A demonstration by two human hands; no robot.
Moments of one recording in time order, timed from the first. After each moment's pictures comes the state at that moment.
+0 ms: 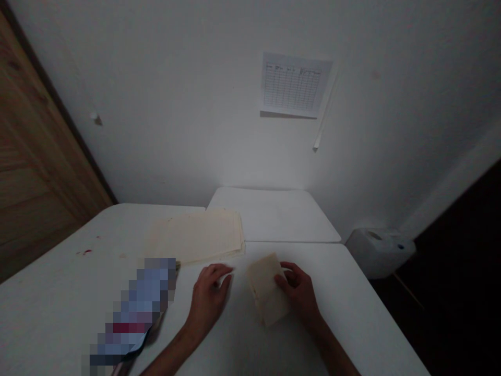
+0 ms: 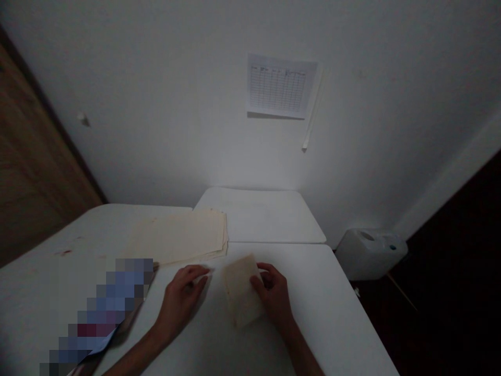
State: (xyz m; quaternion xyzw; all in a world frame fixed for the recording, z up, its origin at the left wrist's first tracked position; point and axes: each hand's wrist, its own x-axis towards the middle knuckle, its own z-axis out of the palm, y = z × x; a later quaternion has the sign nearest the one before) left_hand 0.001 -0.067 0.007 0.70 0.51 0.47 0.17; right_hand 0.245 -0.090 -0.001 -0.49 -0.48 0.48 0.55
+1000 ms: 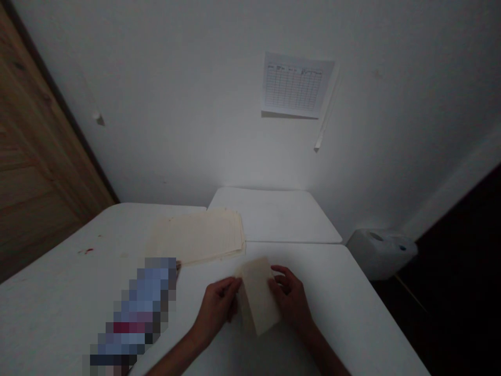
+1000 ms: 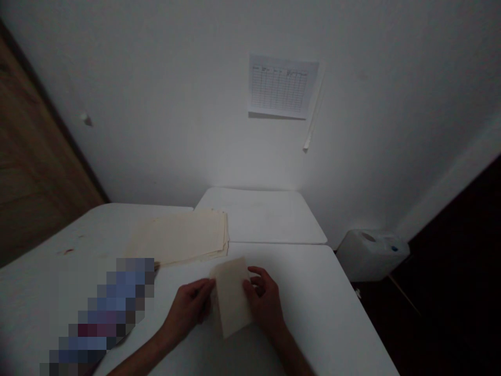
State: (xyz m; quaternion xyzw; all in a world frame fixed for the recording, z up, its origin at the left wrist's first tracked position) left_hand 0.026 -0.085 0.008 0.55 0.49 0.43 0.53; right_hand 0.221 -0.100 0.002 -0.50 -0.48 0.49 0.53
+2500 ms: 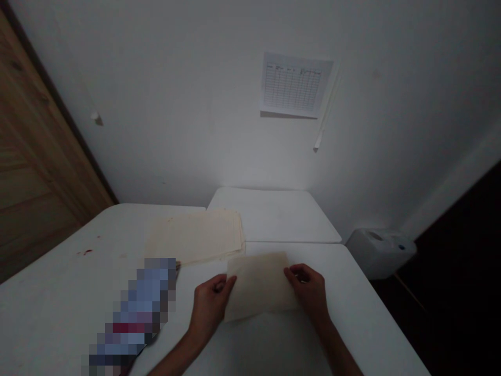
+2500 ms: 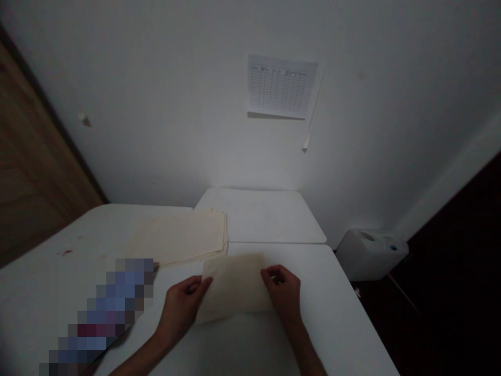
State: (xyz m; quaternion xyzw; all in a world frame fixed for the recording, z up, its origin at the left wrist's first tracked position) left_hand 0.017 -0.079 0.006 0.55 0.58 0.46 0.40; right_hand 0.261 -0.090 0.012 -0.63 -0.51 0.26 0.53
